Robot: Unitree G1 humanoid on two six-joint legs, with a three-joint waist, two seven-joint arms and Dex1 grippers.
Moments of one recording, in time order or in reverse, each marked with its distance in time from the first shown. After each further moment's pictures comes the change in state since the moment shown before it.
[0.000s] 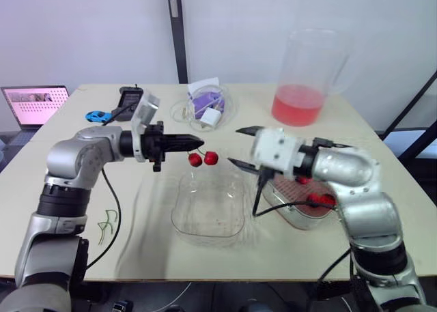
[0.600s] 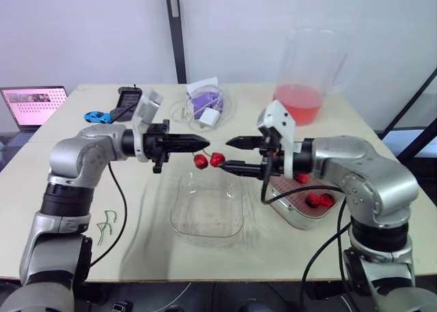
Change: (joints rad) left arm -0.012 -0.024 0.005 -0.035 -0.028 0.021 -0.036; right arm -0.130 -0.026 -0.004 0.117 0.422 0.305 -0.115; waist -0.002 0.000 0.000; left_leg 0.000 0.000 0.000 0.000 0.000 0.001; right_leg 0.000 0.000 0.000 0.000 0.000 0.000
